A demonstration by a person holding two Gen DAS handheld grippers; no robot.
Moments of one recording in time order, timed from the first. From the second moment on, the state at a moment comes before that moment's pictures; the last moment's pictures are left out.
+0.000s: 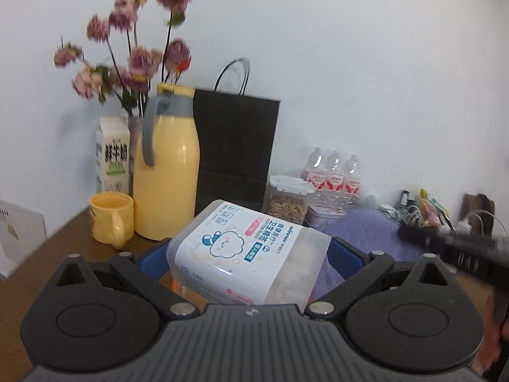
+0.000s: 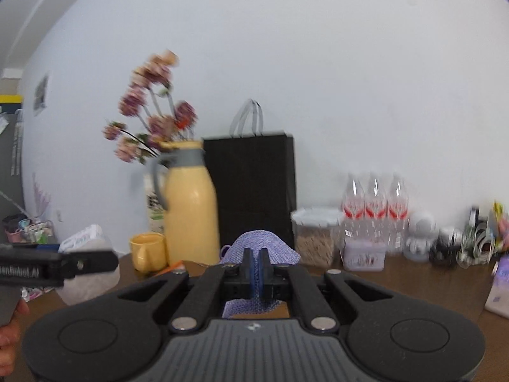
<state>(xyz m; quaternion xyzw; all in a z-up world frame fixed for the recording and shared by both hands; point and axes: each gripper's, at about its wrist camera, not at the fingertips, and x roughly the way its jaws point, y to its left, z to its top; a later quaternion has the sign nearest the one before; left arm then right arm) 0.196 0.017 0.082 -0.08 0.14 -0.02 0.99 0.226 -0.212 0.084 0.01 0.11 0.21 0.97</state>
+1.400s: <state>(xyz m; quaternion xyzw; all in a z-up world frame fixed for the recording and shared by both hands) 0.246 0.000 0.063 -0.09 0.17 -0.01 0.98 0.262 -0.217 0.032 0.00 0.16 0.18 0.97</state>
